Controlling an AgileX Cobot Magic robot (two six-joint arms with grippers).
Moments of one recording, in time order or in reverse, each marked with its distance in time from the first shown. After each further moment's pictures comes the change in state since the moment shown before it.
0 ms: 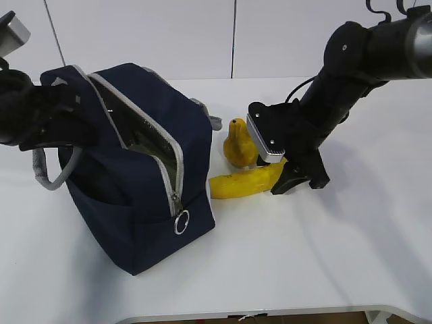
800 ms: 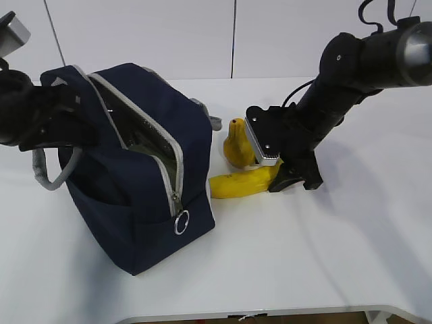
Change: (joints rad) left arm 0.000 0.000 0.000 0.002 0.004 0.000; right arm 0.000 0.033 0.000 -0.002 -0.089 0.000
